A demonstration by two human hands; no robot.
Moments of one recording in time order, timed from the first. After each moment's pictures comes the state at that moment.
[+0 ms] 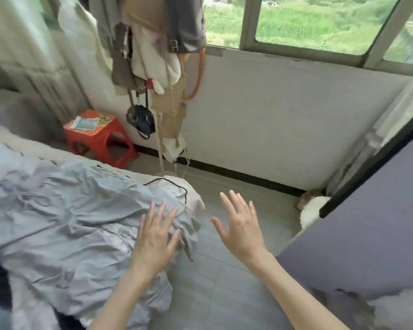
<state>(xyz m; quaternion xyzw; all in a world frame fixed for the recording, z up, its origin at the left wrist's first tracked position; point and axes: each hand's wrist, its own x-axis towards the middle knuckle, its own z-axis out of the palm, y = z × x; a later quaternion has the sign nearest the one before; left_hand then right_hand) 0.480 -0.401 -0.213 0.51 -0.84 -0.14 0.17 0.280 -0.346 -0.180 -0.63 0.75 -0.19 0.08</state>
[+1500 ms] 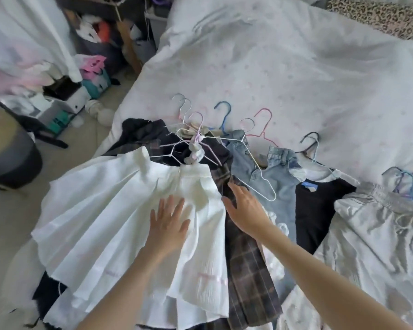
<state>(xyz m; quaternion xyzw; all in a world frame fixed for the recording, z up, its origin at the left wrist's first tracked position) 1.120 -0.185 -0.367 0.95 -0.18 -0.24 0.11 1.083 -0.387 -0.315 -0.94 0.14 0.12 0.27</state>
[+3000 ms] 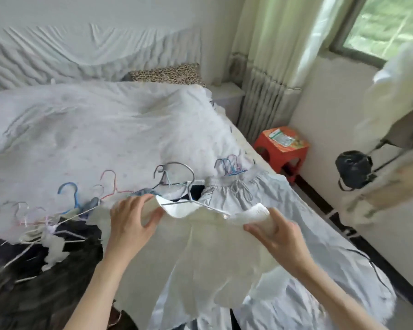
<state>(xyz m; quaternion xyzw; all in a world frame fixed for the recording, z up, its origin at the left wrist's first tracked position) 1.050 -0.398 -0.196 0.80 -0.51 0.02 0.33 0.762 -0.512 -0.153 -0.82 0.43 -0.27 0.25</state>
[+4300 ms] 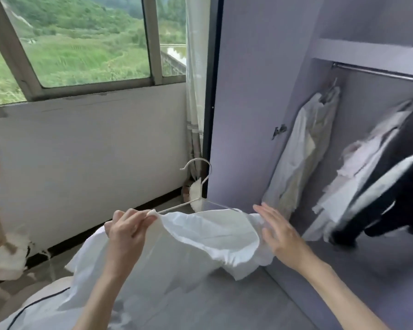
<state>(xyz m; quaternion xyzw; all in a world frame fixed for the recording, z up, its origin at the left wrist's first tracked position) 0.332 -0.468 -0.138 0.12 -0.88 -0.34 0.33 0.238 -0.157 -0.126 -0.29 0.91 -0.30 -0.03</state>
